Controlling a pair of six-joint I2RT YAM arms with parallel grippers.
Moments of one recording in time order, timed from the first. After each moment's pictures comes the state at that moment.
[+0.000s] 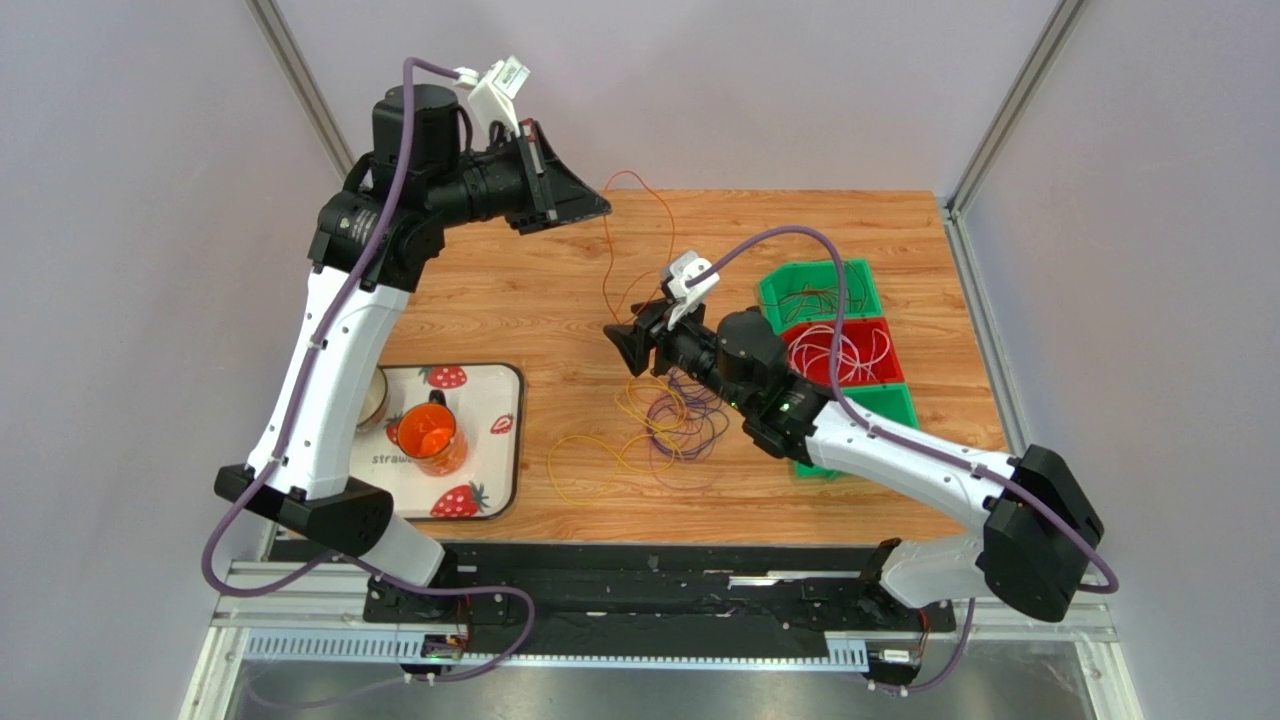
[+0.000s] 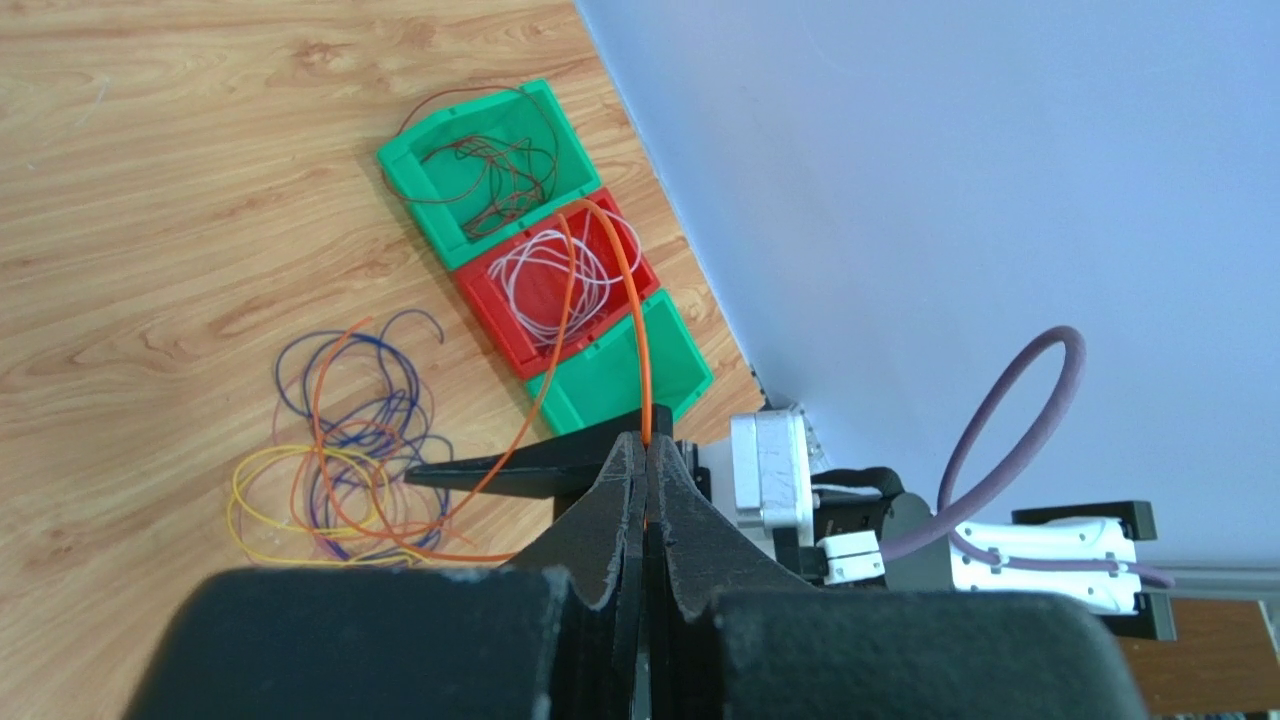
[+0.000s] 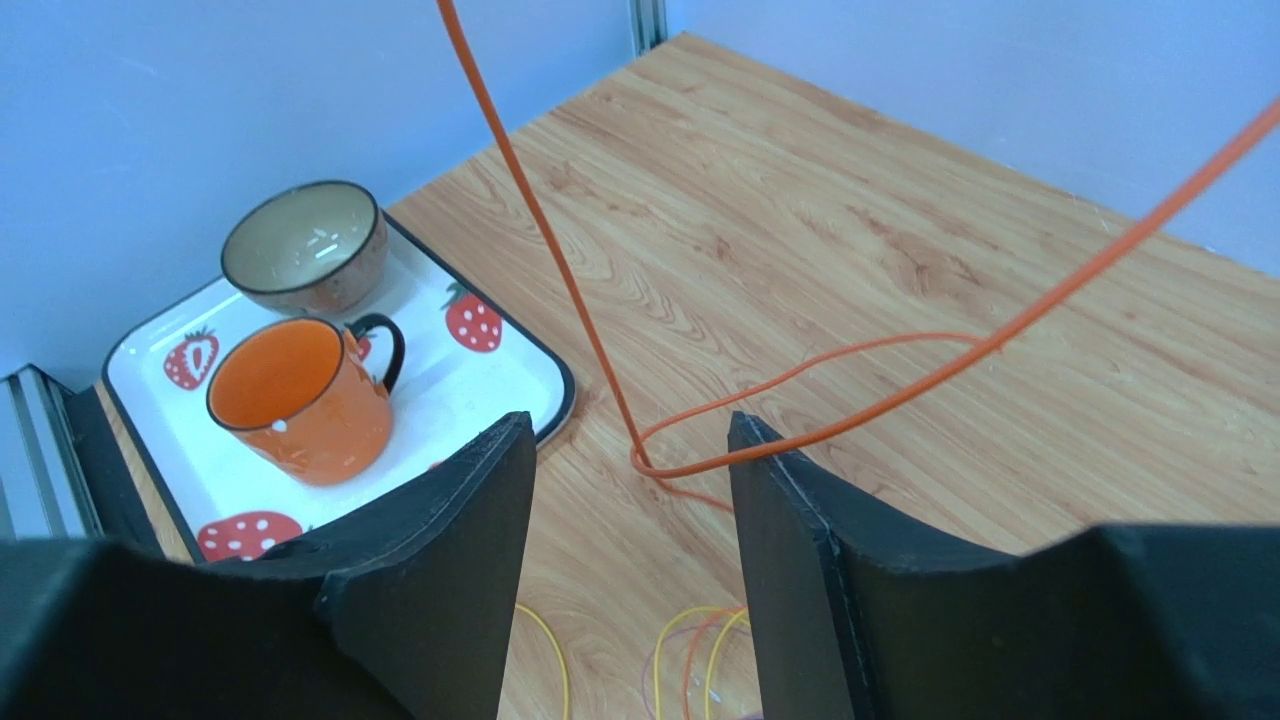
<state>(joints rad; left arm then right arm) -0.39 1.52 2.07 -0.87 0.55 -0.61 0.88 1.33 0.92 0.39 0.06 0.12</state>
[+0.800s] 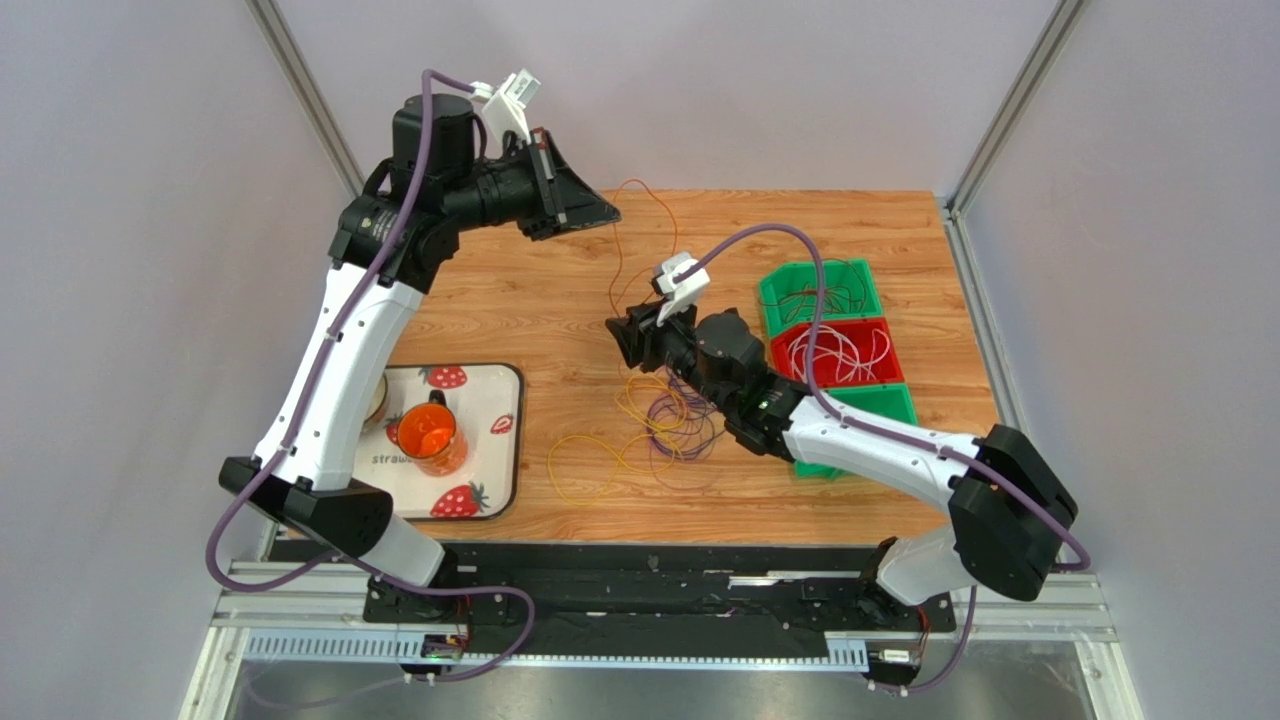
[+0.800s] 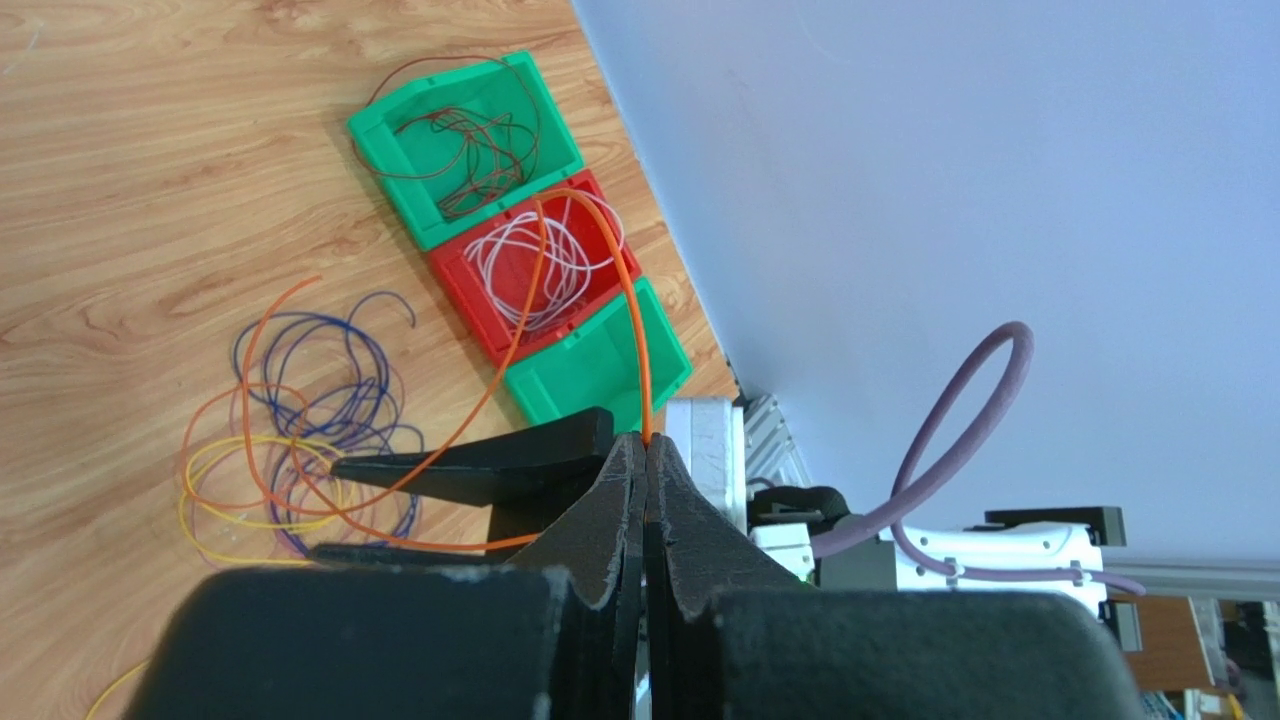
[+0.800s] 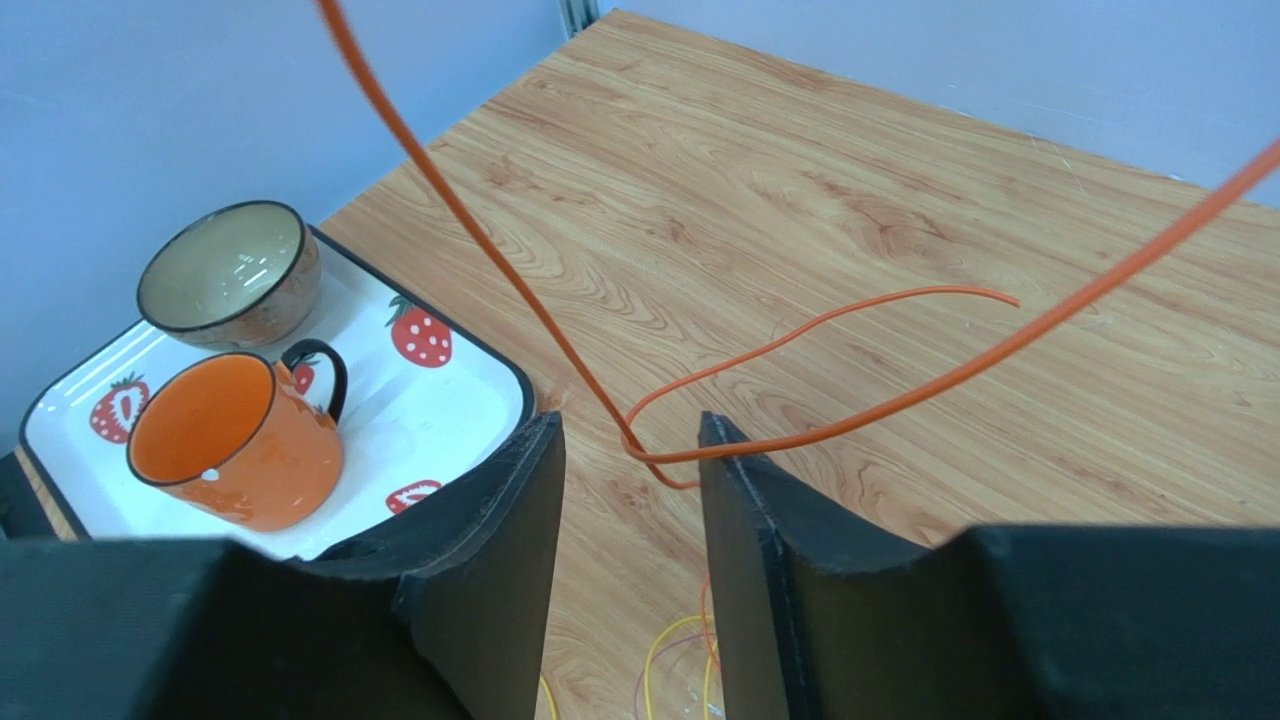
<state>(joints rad) -0.39 1.52 1.97 -0.78 0.58 -0.66 0.90 1.43 0.92 0.45 0.18 0.17</state>
